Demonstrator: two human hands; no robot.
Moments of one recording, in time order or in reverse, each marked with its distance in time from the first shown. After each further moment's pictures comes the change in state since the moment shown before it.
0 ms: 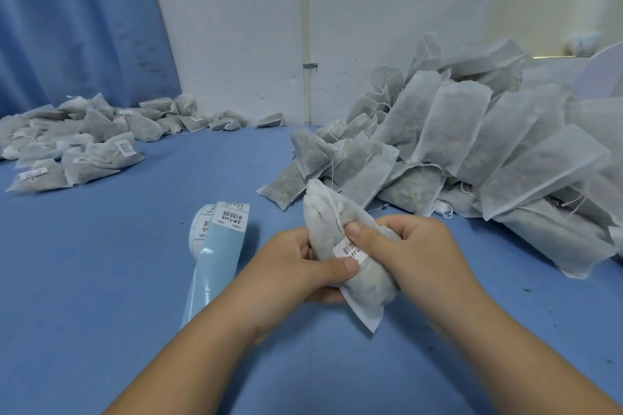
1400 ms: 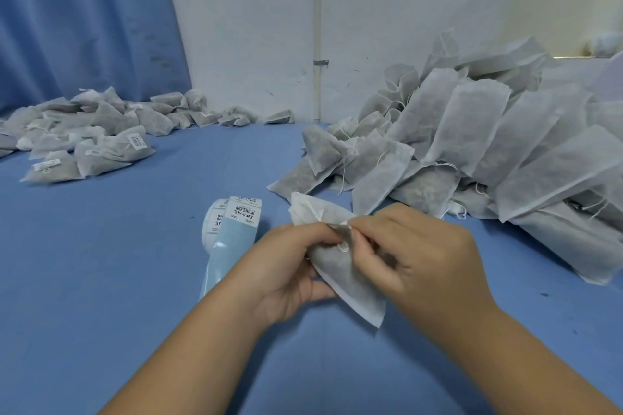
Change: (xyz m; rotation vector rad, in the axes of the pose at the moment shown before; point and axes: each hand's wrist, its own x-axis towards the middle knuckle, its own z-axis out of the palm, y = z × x) left_hand 0.008 0.010 -0.005 -0.336 0.173 -0.227; right_hand -0.002 0.002 0.012 -0.789 0.299 -1.007
